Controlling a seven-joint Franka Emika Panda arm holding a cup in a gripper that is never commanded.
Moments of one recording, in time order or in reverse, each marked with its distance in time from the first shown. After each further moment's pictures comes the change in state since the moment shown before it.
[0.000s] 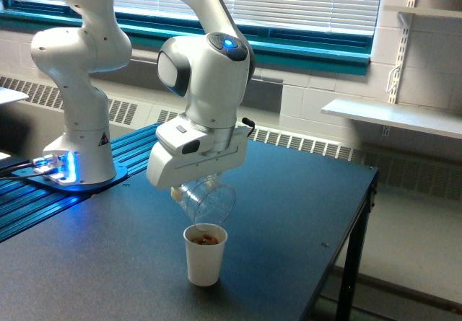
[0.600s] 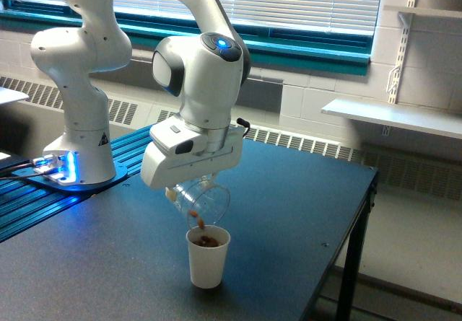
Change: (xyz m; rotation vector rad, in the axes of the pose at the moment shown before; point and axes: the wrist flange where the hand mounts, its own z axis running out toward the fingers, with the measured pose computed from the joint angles) arm 0.001 0.009 0.004 -0.004 -0.005 0.012
